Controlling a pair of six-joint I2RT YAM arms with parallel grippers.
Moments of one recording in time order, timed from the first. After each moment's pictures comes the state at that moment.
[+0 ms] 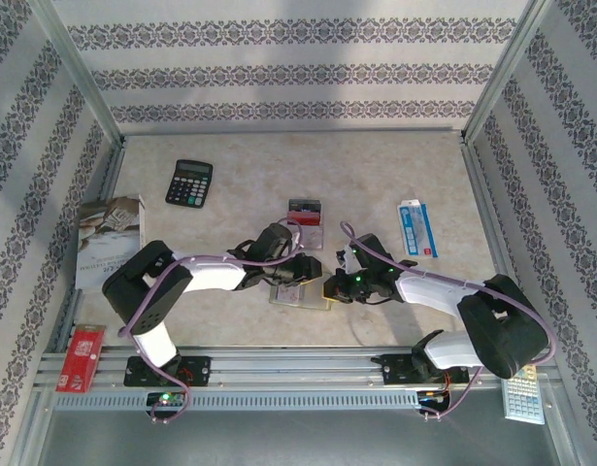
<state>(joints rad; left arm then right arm) -0.76 1.71 0.79 0.22 0.49 -1.02 0.56 1.36 0.48 -0.15 -0.62 0.79</state>
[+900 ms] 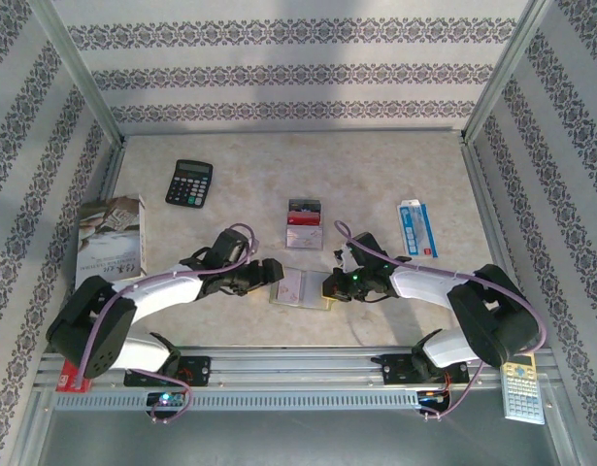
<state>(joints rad) -0.57 1.39 0.56 -0.07 0.42 -0.89 0.56 1.43 0.52 -0.15 -0.59 0.75</state>
